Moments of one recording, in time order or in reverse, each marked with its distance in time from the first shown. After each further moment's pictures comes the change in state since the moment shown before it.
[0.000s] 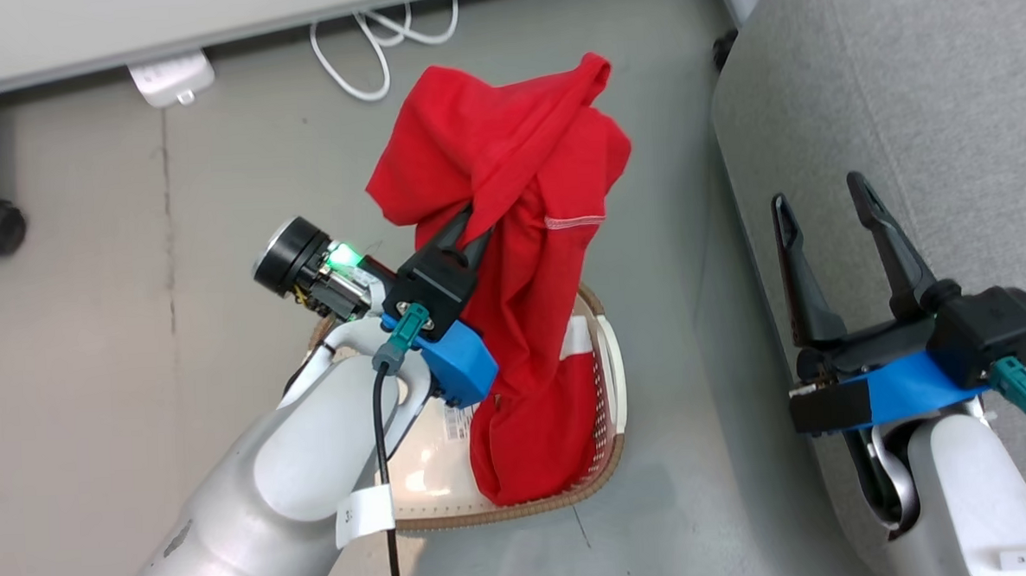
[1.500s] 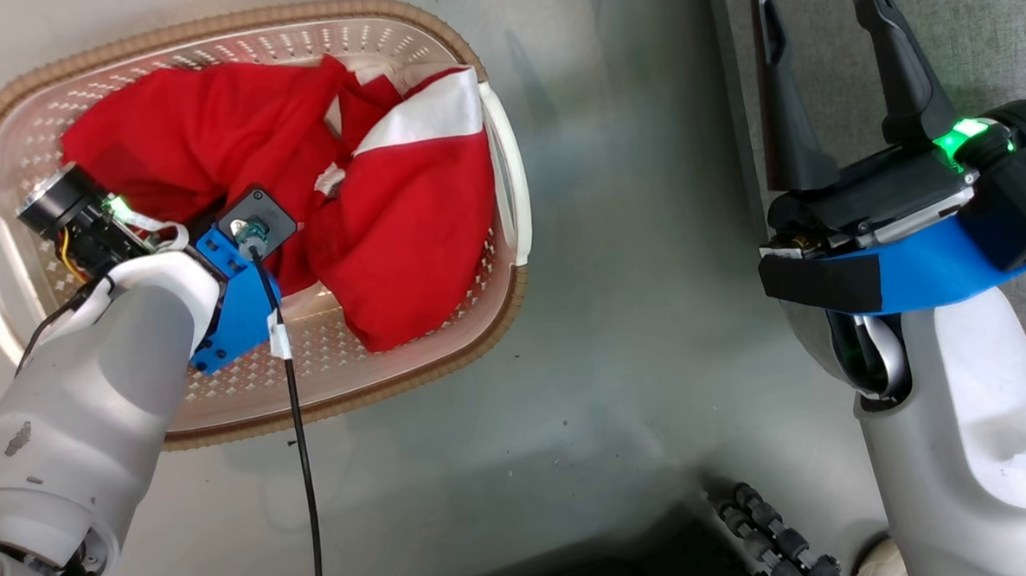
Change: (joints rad) left arm -0.320 0.094 -0.267 0.664 0.064 -0.121 0.133; right arm -0.257 0.030 0.068 -0.103 0.044 0.000 0.000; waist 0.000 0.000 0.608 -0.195
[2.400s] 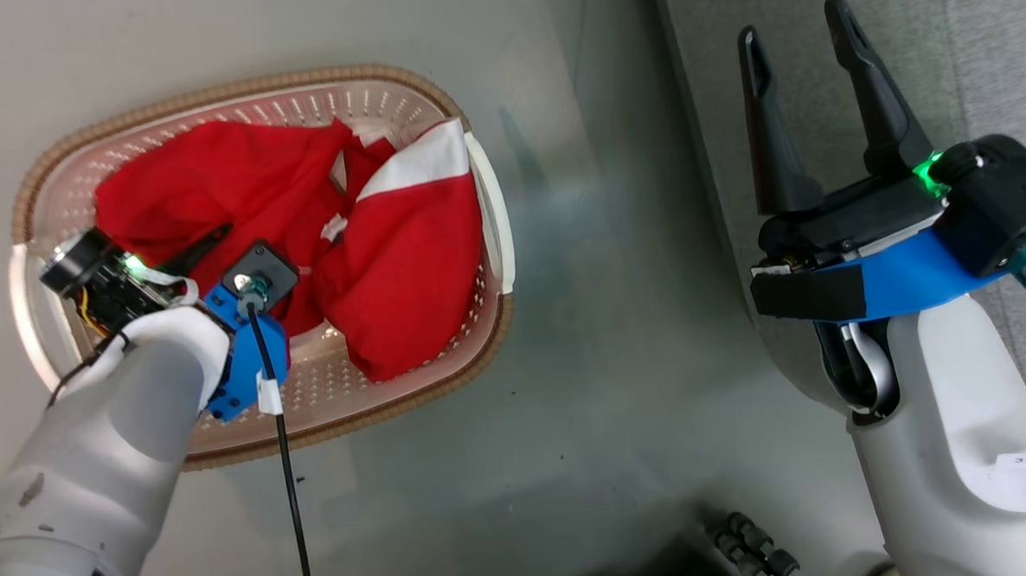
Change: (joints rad) left arm 0.120 0.007 0.143 -0.041 0.060 0.000 -0.074; right arm 0.027 0.000 0.001 0.068 0.025 0.000 0.000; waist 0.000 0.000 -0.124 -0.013
